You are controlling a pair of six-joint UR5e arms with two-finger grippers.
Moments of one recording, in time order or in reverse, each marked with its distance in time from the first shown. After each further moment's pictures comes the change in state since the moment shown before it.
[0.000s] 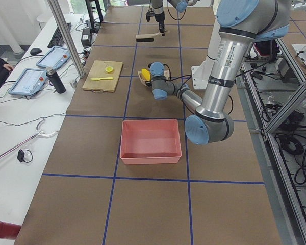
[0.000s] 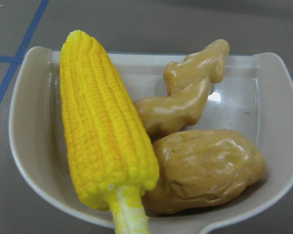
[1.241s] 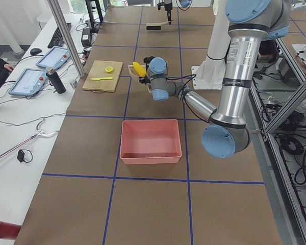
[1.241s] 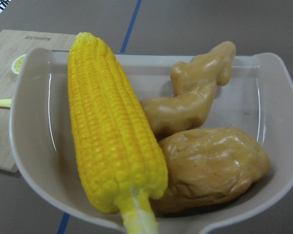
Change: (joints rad) left arm -0.248 0.249 -0.260 -0.003 -0.085 0.090; right arm 0.276 -0.719 -0.314 1.014 0.177 -0.256
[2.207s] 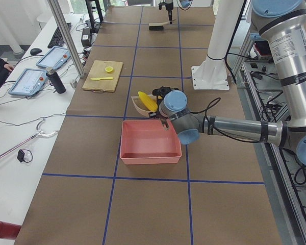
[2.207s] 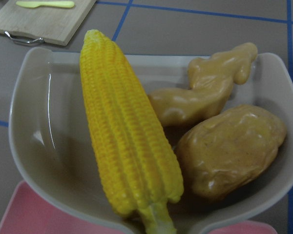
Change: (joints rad) left arm -0.416 0.462 0.013 -0.193 -0.388 0.091; right arm 0.032 0.000 -0.052 0.013 0.019 -0.034
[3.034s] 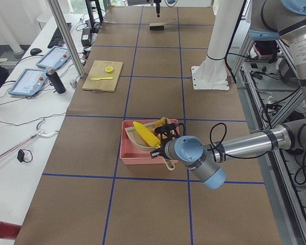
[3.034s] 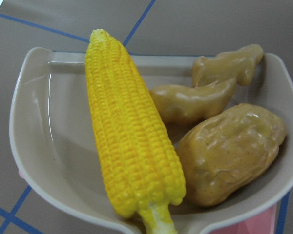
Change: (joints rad) left arm -0.321 0.011 0.240 0.002 -0.116 0.313; right arm 0.299 0.346 -0.154 -0.463 0.004 -0.434
